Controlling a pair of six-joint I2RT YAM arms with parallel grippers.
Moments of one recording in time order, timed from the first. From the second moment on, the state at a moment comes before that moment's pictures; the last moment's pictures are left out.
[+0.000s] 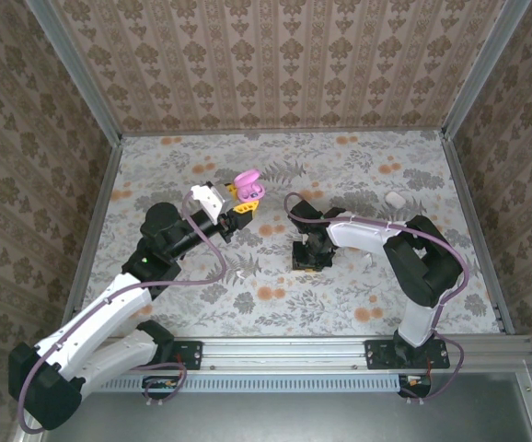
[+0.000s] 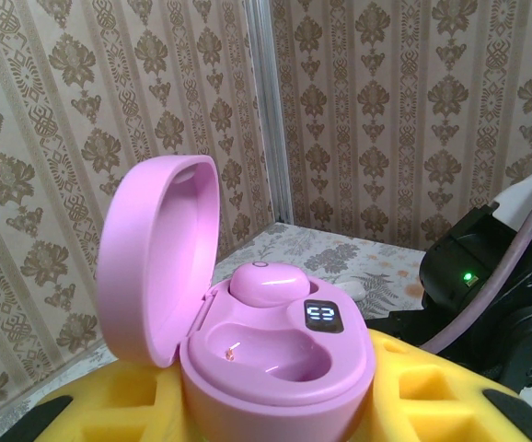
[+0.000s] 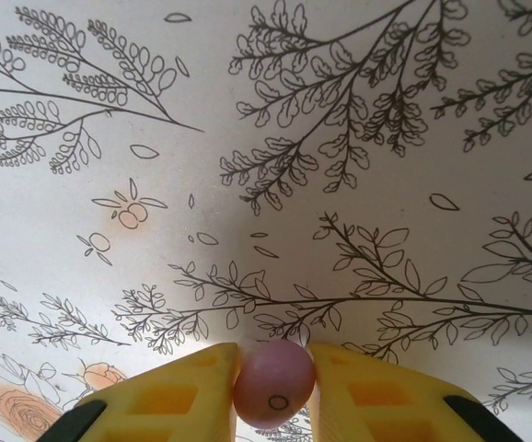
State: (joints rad) left arm -0.66 0.89 0.70 0.26 0.36 0.10; right arm 0.64 1.79 1.07 -0.68 -0.19 0.70
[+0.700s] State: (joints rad) left arm -0.66 0.93 0.70 0.26 0.36 0.10; right arm 0.63 1.72 1.07 -0.66 -0.15 0.56
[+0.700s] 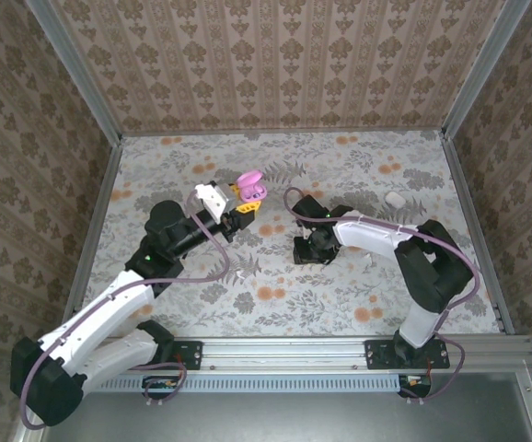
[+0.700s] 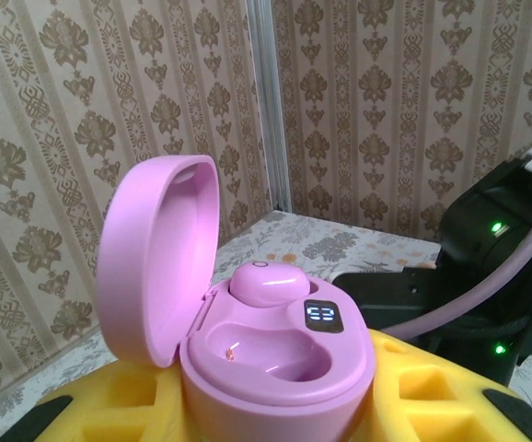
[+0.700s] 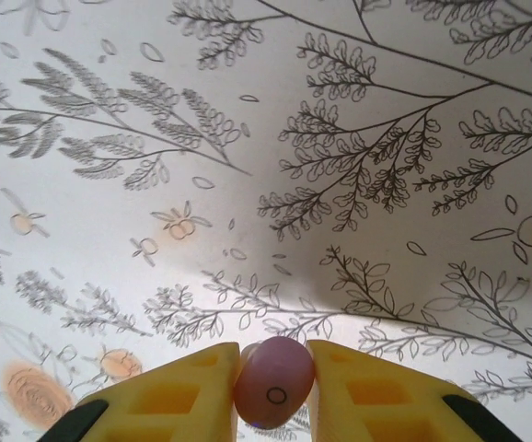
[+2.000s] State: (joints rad) left arm -0.67 1.20 0.67 0.29 0.45 0.13; right arm 0.63 1.26 1.27 -0.86 -0.16 0.48
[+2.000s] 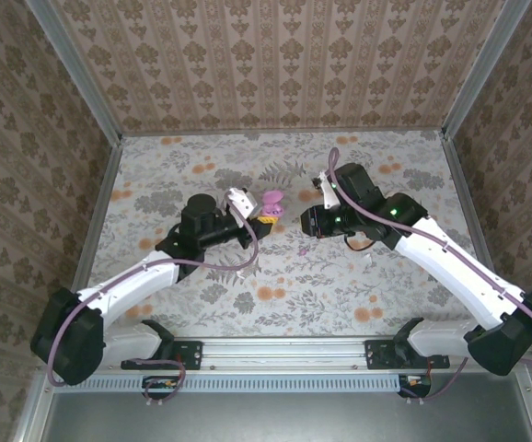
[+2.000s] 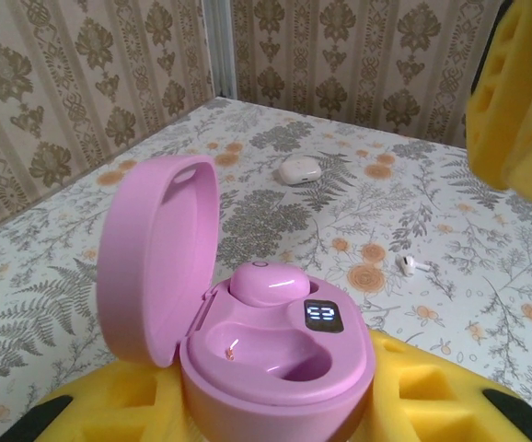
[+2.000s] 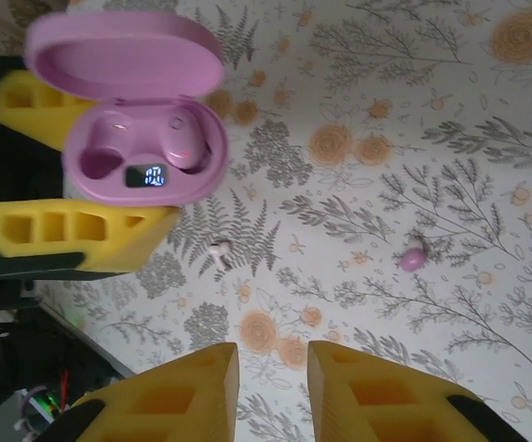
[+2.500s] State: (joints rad) left arm -0.67 1.06 0.62 0.30 0.29 0.13; right arm 0.53 1.65 1.16 -0.76 -0.15 0.48
